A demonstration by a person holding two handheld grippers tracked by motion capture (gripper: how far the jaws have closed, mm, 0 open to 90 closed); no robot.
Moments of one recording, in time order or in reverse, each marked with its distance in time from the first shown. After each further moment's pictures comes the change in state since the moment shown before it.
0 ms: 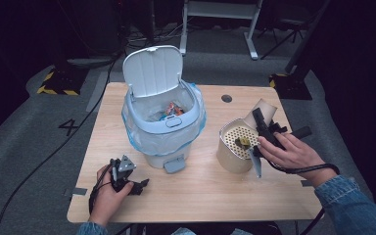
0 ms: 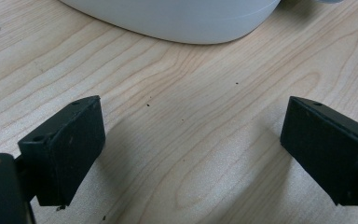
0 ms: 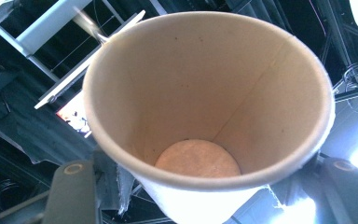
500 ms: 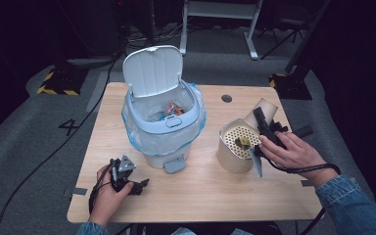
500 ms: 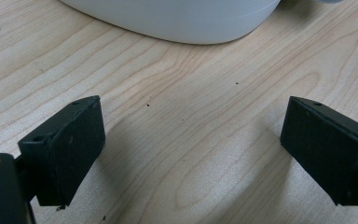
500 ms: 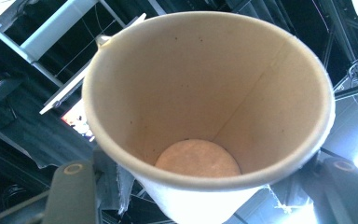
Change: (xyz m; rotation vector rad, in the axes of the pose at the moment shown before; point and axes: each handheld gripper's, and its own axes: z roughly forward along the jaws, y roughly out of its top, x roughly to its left) left arm 0.000 0.000 0.000 0.000 0.000 0.000; right arm -0.002 -0.004 0.000 -0.011 0.006 0.036
